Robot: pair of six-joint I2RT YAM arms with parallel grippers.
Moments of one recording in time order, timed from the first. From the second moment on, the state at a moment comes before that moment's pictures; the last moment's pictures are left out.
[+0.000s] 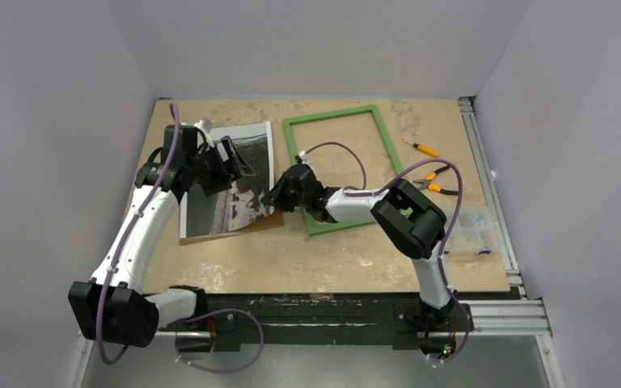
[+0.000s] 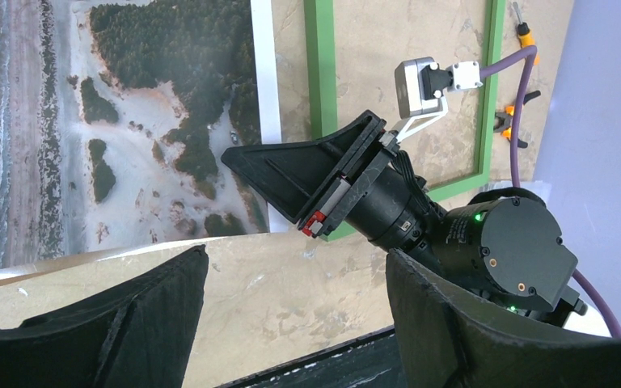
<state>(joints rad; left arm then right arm) -0.13 1.20 1.15 -0.74 0.33 -0.60 0.87 2.07 1.24 0.29 -0.03 1.19</state>
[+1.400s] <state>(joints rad) -0.20 1.02 1.09 -0.65 0.32 -0.54 0.87 1.44 1.21 -0.48 0.26 0.53</state>
